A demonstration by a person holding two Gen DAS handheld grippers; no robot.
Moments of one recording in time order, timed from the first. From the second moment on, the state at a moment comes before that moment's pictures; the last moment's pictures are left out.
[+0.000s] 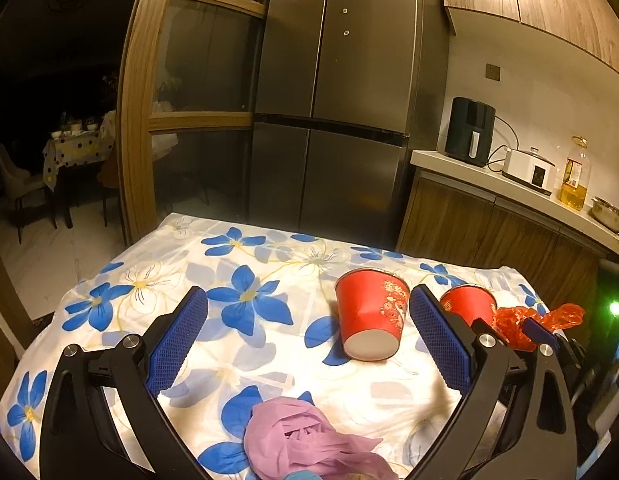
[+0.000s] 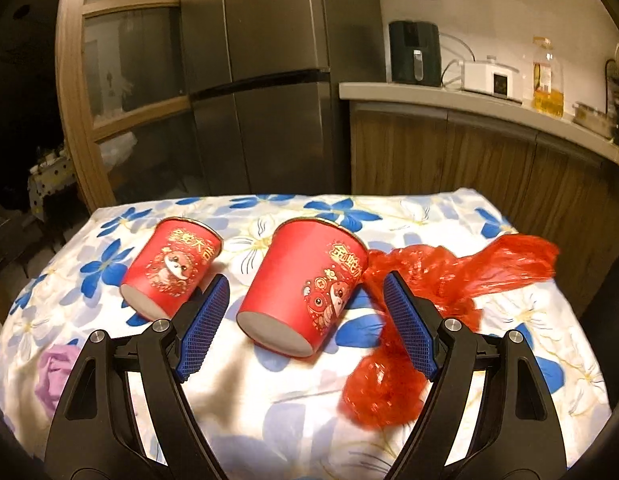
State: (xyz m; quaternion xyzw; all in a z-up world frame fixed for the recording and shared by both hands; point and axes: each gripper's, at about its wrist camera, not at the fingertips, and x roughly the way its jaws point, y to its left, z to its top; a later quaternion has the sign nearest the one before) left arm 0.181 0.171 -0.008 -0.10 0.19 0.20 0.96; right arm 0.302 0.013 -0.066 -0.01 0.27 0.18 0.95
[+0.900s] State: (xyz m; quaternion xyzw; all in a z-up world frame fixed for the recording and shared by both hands) left arm 0.179 0.171 -0.013 -0.09 0.20 0.20 0.96; right arm 0.282 0.007 -0.060 0.00 0.26 0.22 0.94
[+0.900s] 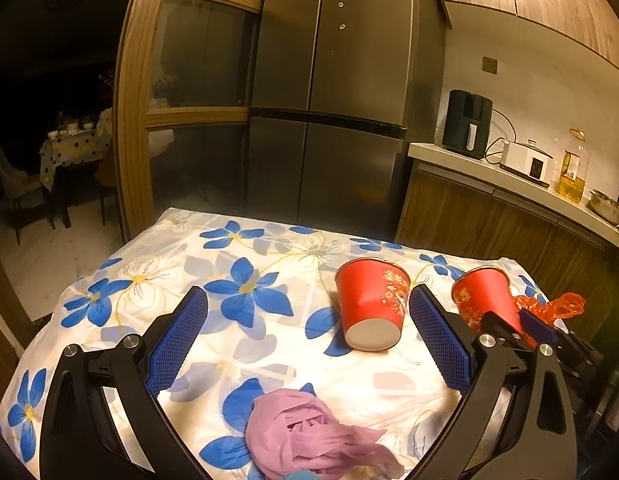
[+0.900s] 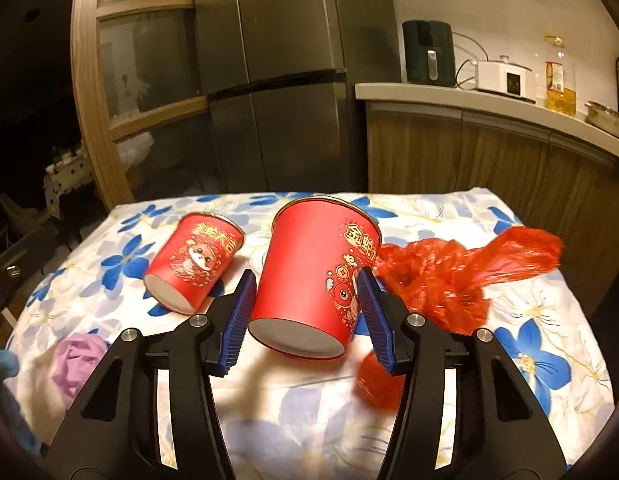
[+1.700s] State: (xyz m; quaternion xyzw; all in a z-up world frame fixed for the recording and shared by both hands) left arm 0.287 0.148 -0.055 -0.07 0.29 0.19 0.94; right arm 0.233 -0.073 -0.027 0.06 0.18 0.21 0.96
